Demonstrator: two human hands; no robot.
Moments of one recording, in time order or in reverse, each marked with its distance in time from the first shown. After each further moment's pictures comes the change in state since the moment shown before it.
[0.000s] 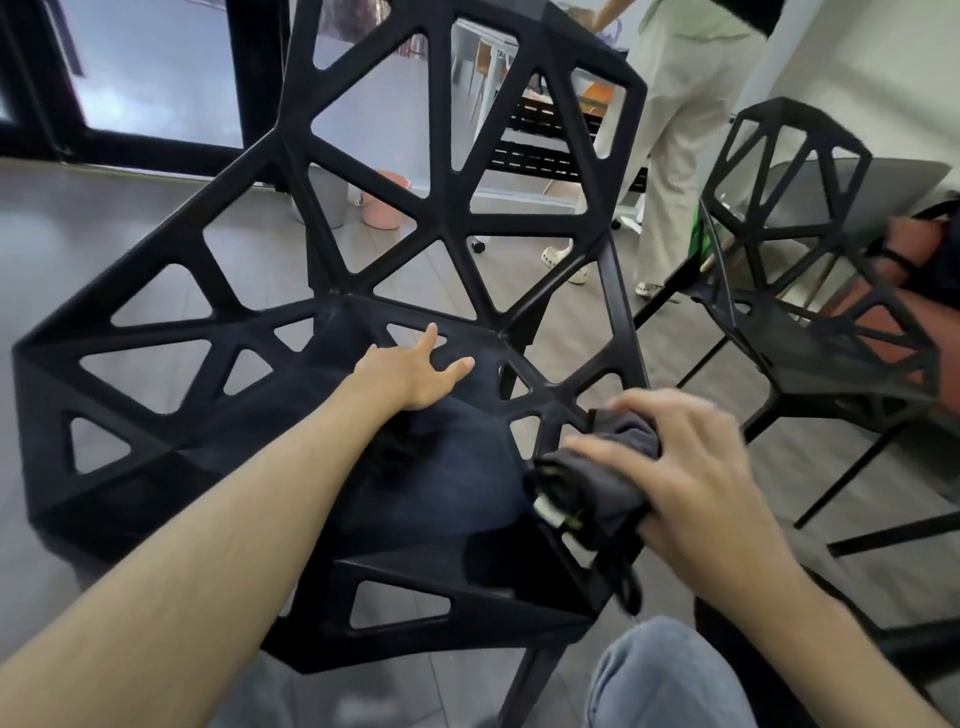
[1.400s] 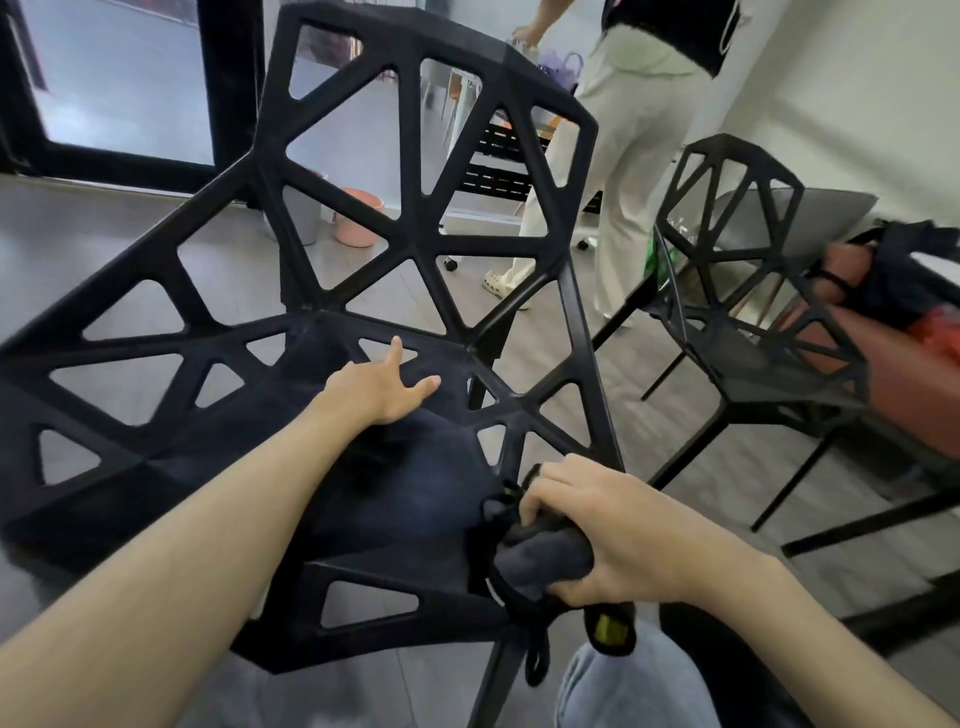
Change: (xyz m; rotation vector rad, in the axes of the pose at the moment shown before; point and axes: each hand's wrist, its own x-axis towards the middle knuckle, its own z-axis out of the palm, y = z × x) left_hand 0.007 -0.006 0.010 -0.002 0.057 0.005; right_hand 0.011 -0.010 -0.011 0.212 -0.567 -0.158
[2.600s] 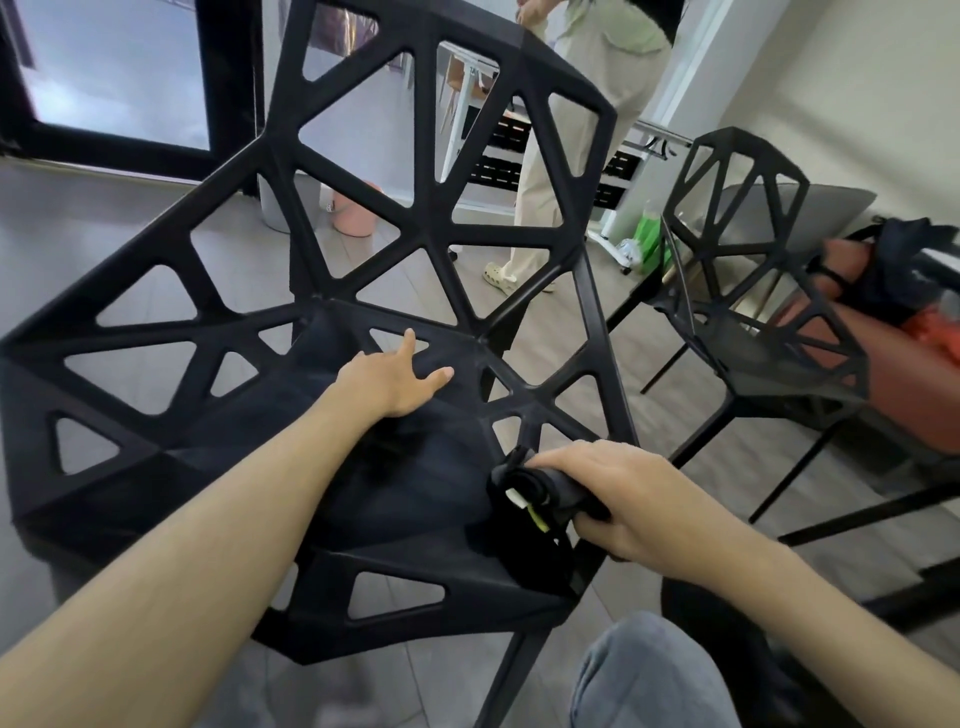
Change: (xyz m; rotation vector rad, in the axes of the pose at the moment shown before) left_hand -0.003 -0.007 -0.001 -0.047 -0.020 0.039; right_hand 0.007 0.007 0.009 -0.084 0.054 0.140
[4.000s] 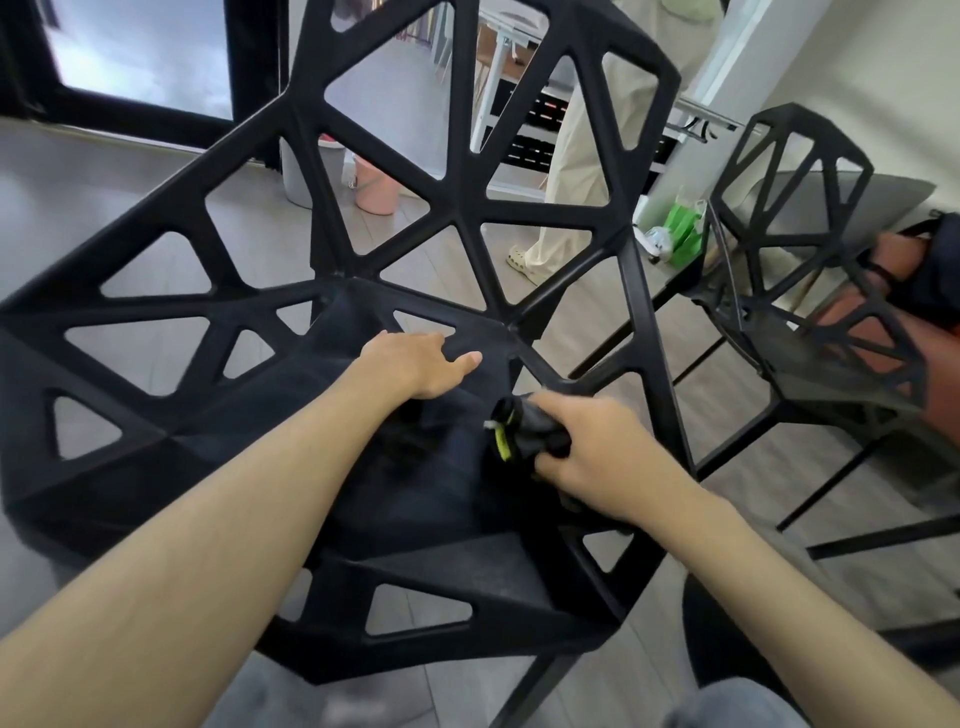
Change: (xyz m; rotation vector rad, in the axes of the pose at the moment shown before) left_hand 0.005 0.005 -0.007 0.083 -0.023 -0.004; right_hand 0.082 -0.006 0.021 0.192 0.161 0.137
